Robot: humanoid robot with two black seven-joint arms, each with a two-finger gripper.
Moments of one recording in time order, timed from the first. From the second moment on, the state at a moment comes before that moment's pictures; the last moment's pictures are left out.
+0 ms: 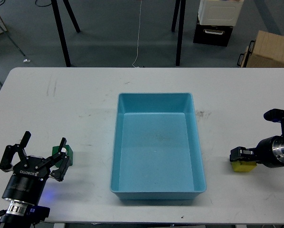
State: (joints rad) left arm 0.39 0.15 -1.31 -1.63 -0.22 -0.49 -0.03; right arm 1.04 -0.88 -0.16 1.51 -0.87 0.35 -0.35
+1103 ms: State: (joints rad) left arm 0.38 0.11 -1.28 -1.62 -0.18 -0.49 -0.04; right arm 1.77 0.00 -0.68 1.40 -0.44 0.17 -0.37
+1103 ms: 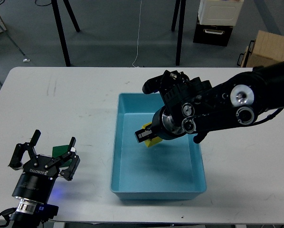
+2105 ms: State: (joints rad) left arm 0.33 0.15 -1.26 -1.61 -0.18 -0.49 -0.02; right arm 1.82 -0.29 -0.45 1.10 -0.07 0.36 -0.36
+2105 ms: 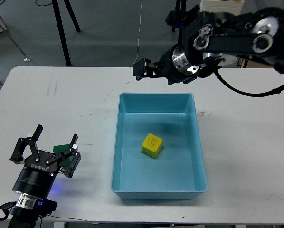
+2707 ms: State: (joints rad) left arm 0.33 0.15 -1.27 -1.61 -0.18 -0.49 -0.02; right arm 0.95 -0.80 0.65 1.01 0.21 0.49 -0.23
